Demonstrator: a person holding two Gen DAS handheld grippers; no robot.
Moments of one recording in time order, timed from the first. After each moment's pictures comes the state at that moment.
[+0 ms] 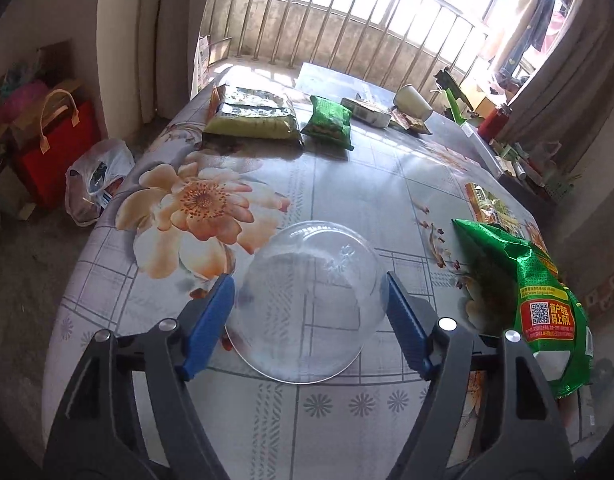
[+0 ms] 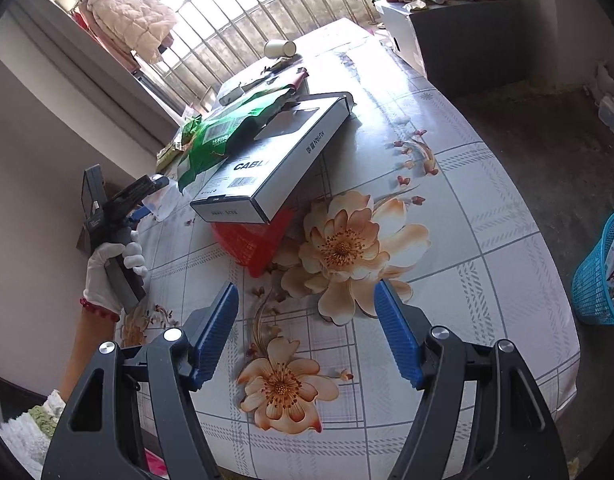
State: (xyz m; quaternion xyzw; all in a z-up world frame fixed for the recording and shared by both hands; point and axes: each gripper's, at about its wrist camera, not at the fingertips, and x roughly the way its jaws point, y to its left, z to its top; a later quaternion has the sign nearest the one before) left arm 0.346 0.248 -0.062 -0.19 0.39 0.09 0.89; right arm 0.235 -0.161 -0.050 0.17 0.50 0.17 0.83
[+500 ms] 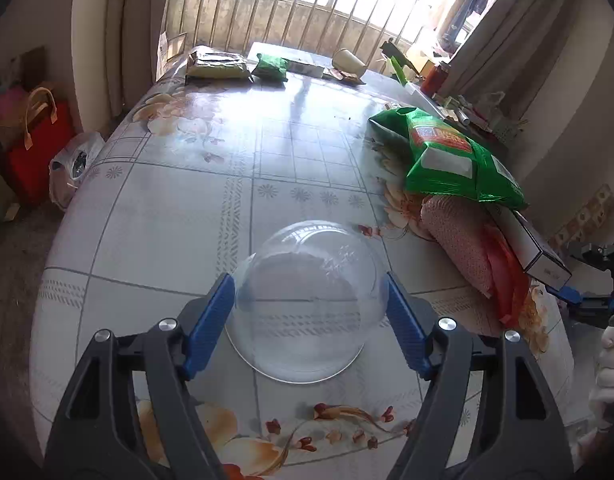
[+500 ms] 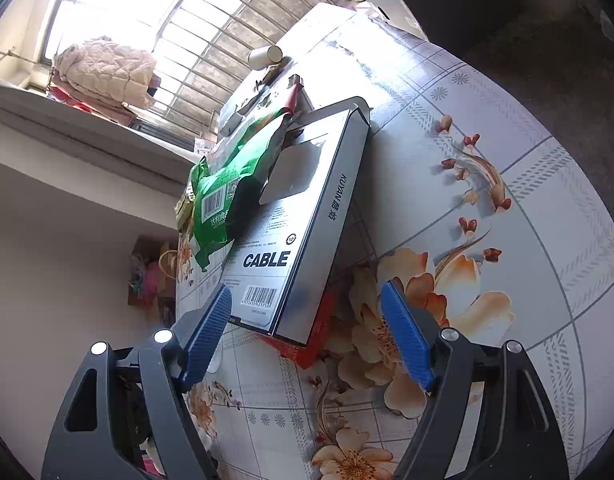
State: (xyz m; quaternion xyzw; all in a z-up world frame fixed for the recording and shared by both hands) left arm 0.204 0.184 -0.062 -0.16 0.41 0.00 0.90; right arm 0.321 -0.156 -0.079 0.34 0.51 0.18 0.77
